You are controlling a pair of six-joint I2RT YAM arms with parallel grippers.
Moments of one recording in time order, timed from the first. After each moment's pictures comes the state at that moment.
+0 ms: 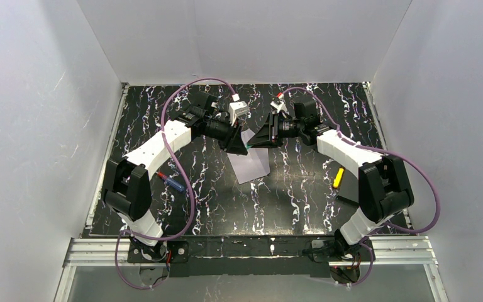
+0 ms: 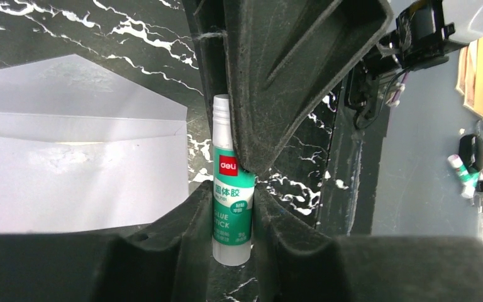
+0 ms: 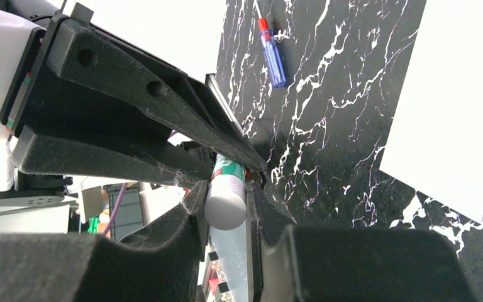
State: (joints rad) left arm -0.48 1.67 1.36 -0.58 0.90 0.21; right arm 0.45 1.61 1.10 -0.04 -0.95 0.86
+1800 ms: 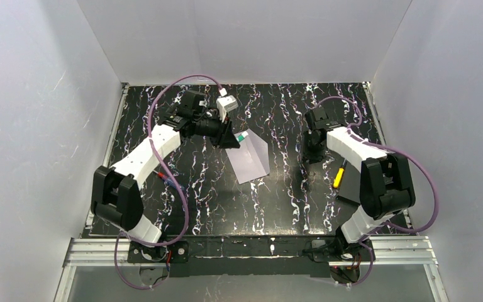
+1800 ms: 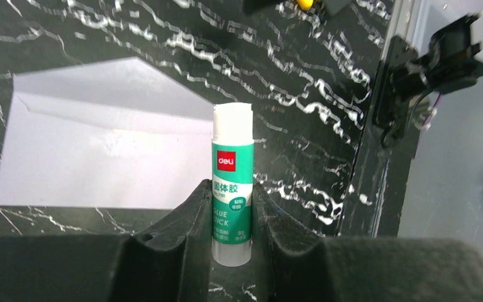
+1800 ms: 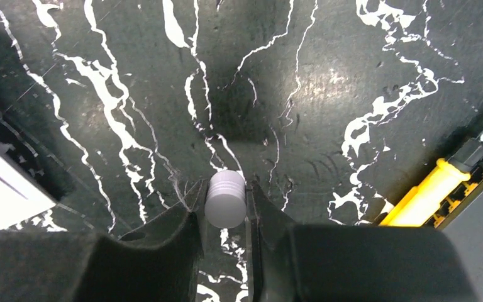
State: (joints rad) left arm -0.42 1.58 1.30 -0.54 0.83 0.21; right arm 0.30 1.62 1.09 -0.68 0.05 0.40
